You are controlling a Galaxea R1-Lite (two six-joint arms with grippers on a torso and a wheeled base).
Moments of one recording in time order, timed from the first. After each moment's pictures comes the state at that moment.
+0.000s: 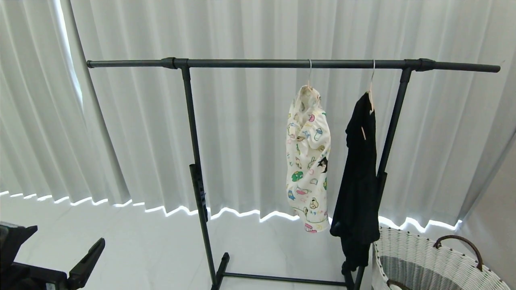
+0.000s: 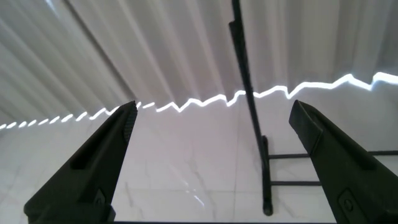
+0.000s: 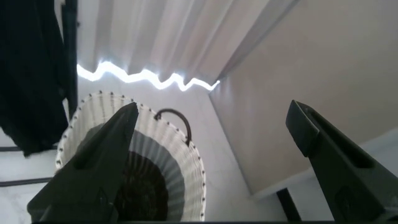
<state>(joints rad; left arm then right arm) -0.02 0.92 -0.03 -0.68 0.10 0.35 -0.13 1.02 -0.50 -0.26 -0.23 -0.36</state>
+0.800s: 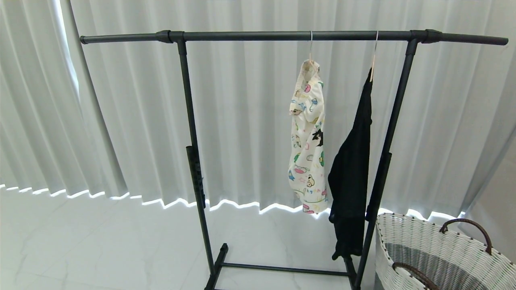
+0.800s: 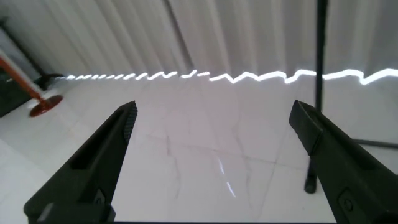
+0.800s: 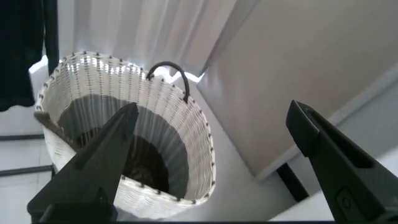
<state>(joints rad) 0.00 0.09 -0.05 0.06 0.38 0.36 -0.15 0.34 -0.07 -0.17 -0.30 -0.38</state>
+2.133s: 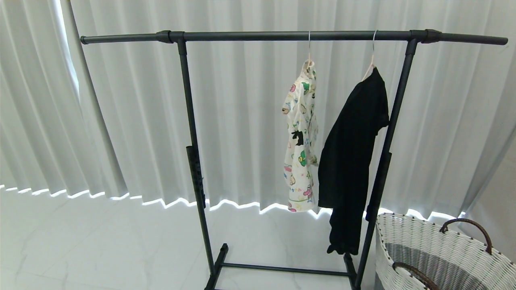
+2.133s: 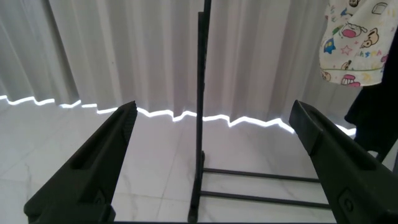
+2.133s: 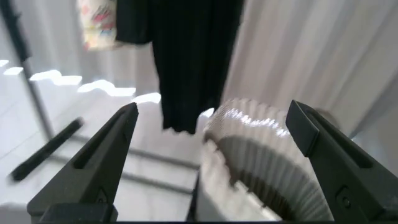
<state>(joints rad) 0.00 0.00 -0.01 0.02 -0.03 0.02 -0.14 0.09 -0.01 0.00 0.39 -0.09</state>
